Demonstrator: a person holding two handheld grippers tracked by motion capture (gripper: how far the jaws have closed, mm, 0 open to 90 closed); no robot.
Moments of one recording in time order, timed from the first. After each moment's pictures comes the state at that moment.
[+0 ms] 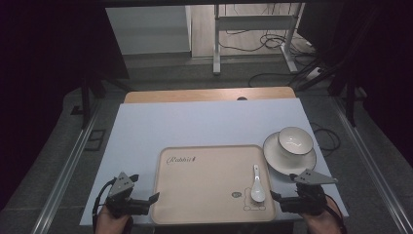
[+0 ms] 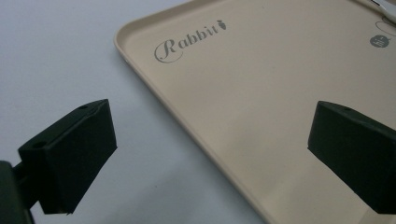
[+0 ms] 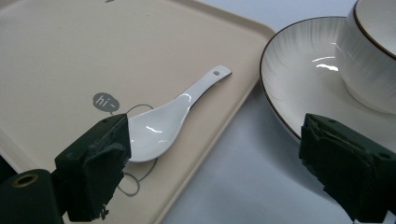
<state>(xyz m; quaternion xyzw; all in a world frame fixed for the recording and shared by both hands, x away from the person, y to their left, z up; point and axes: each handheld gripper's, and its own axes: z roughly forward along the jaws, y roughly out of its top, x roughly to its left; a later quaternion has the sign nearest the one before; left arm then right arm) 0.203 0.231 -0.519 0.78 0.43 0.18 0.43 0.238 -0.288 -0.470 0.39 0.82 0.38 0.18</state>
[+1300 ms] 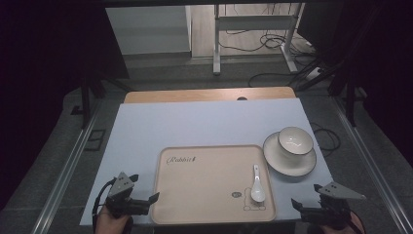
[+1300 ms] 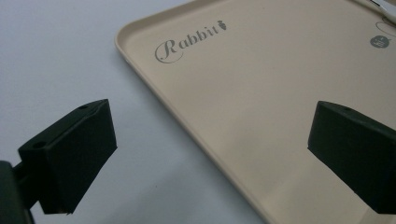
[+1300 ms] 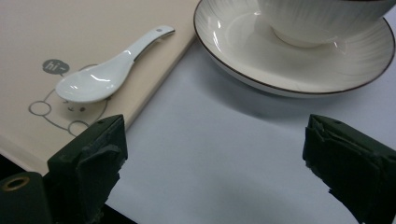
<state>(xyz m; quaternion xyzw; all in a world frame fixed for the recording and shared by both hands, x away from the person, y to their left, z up) 0.203 0.231 -0.519 0.77 0.43 0.18 0.43 0.211 -0.340 -0.480 0.44 0.79 0.36 0.22</state>
